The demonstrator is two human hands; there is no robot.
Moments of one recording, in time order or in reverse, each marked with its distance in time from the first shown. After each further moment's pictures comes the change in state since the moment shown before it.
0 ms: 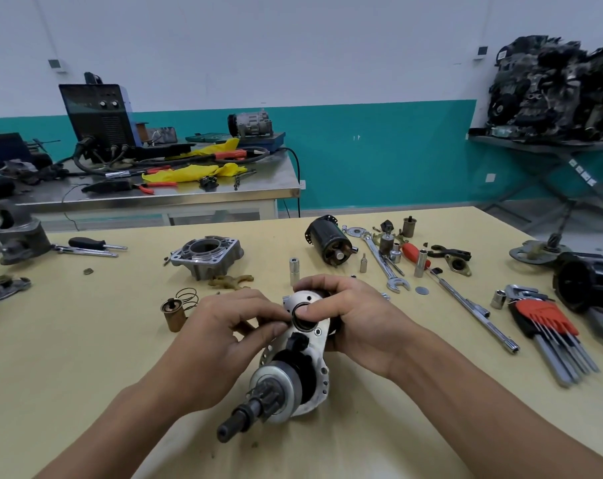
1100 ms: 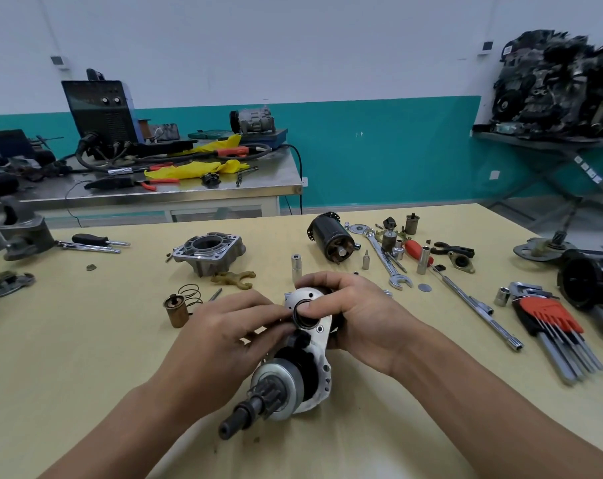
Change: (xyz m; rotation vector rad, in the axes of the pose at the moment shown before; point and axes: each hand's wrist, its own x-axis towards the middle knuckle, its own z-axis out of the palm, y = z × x) left_hand -0.006 0.000 0.006 0.137 0.126 0.203; right_hand 0.000 0.002 -0.001 0.002 -0.013 -0.001
